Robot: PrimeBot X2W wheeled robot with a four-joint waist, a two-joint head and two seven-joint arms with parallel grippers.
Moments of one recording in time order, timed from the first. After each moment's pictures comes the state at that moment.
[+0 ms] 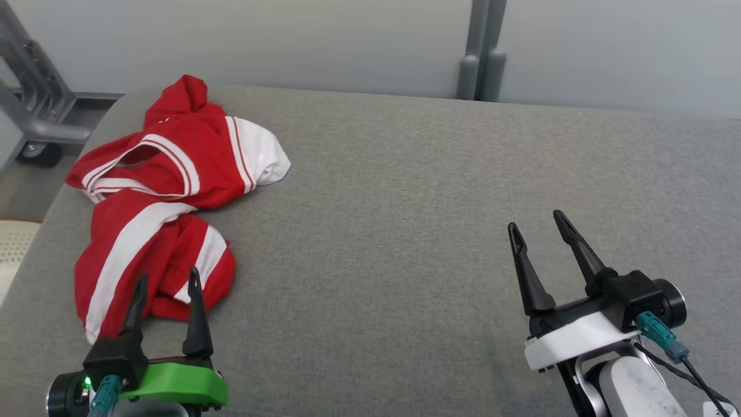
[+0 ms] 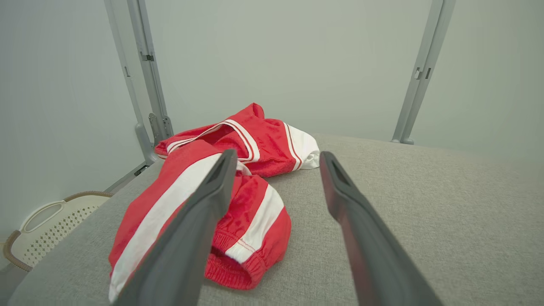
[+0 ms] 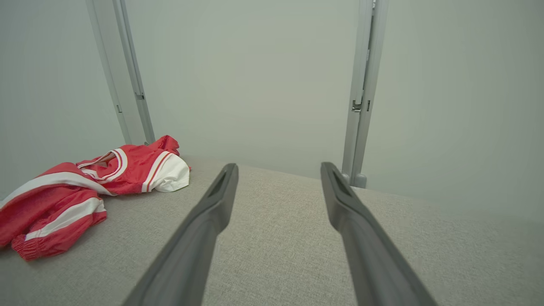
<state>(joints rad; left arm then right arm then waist) 0.06 0.05 -0.10 0.04 -0.23 0.12 -0.25 0.02 -0.06 0.24 0.00 0.08 0.01 -0.25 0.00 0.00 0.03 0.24</state>
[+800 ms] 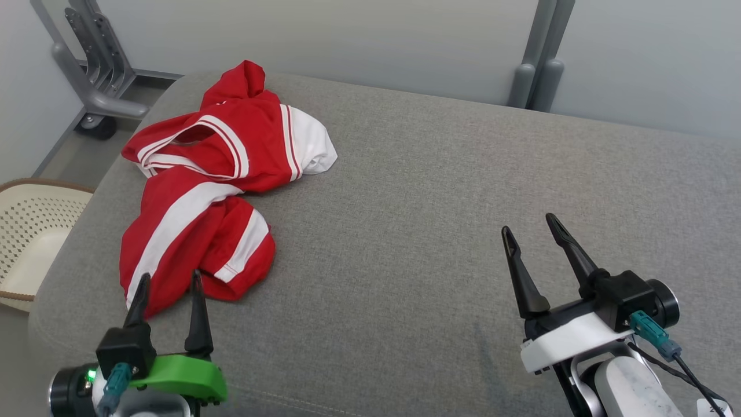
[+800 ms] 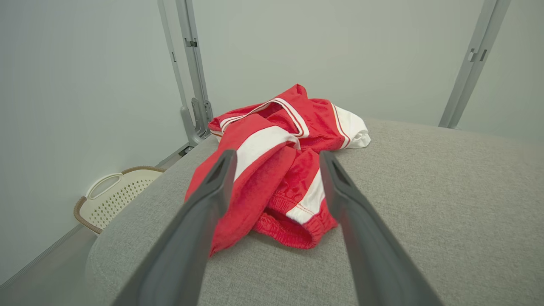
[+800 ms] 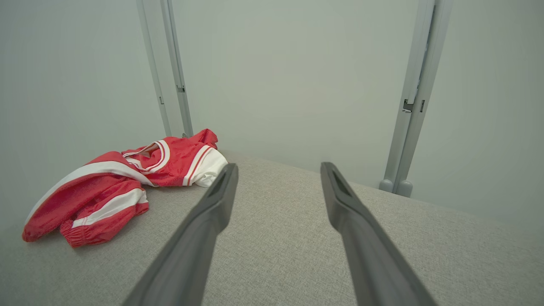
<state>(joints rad) 0.03 0.05 -0.10 0.13 -0.20 0.12 -0.25 0.01 -0.06 0.25 0.03 0.08 0.02 -0.25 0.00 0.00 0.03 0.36</state>
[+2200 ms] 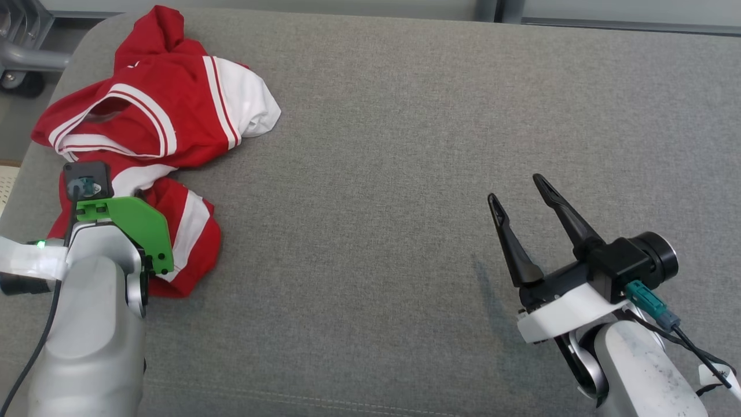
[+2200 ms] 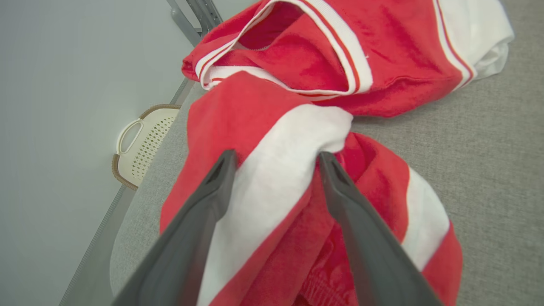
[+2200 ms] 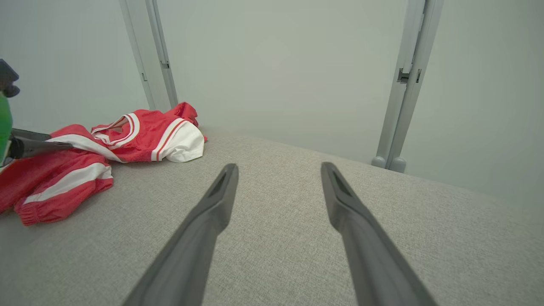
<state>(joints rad) -0.57 0.08 0.00 0.69 -0.03 0.12 0.20 -0.09 -0.10 0.29 0.02 0.04 0.06 -0.25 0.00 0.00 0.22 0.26</state>
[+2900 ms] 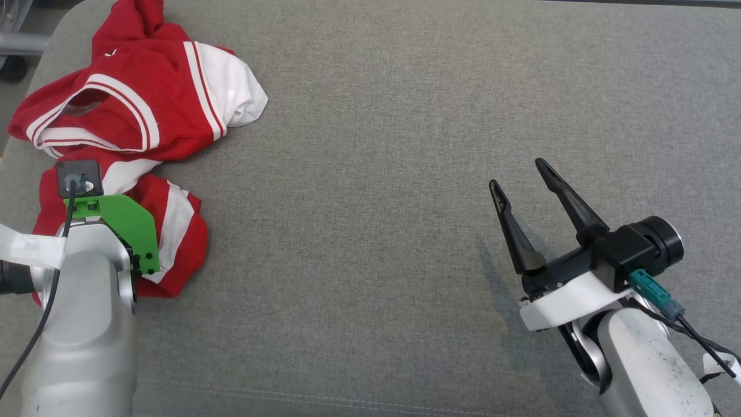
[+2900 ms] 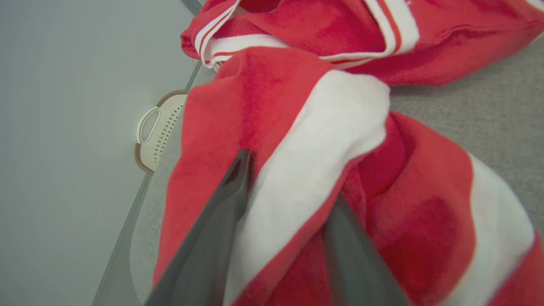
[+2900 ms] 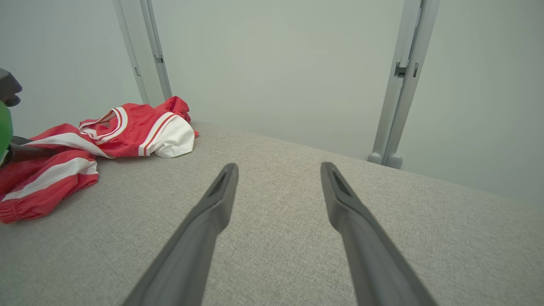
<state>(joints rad) -0.64 0.07 0.10 0.83 0.13 0.12 0.21 -0.14 -0.12 0.30 0.01 0.03 0.07 -0.25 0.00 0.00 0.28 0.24</state>
